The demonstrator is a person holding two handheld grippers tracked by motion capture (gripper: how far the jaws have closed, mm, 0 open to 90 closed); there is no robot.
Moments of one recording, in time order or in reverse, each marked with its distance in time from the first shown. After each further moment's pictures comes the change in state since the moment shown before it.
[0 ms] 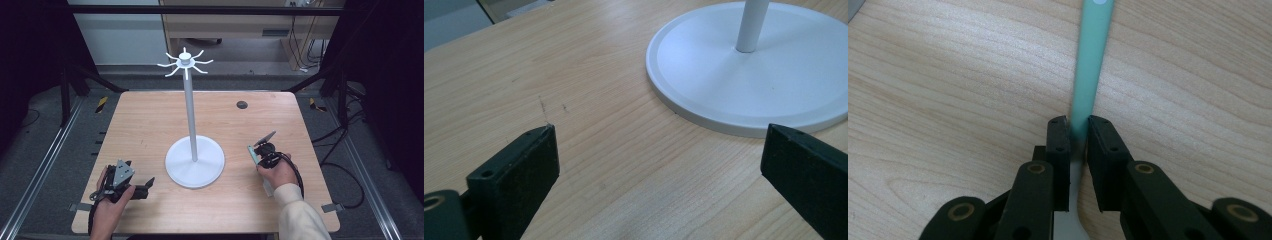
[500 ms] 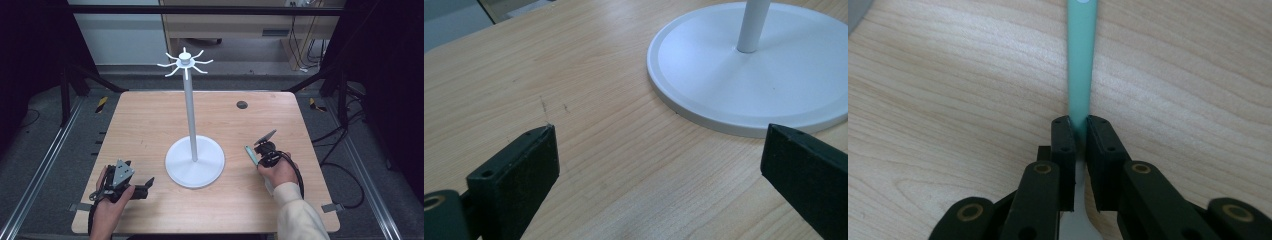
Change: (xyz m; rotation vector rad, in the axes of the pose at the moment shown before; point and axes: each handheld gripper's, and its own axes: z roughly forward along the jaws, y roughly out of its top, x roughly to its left) left arm 0.001 0.000 0.000 -0.002 0.000 -0.002; right arm -0.001 0.003 -0.004 0.000 0.012 0.014
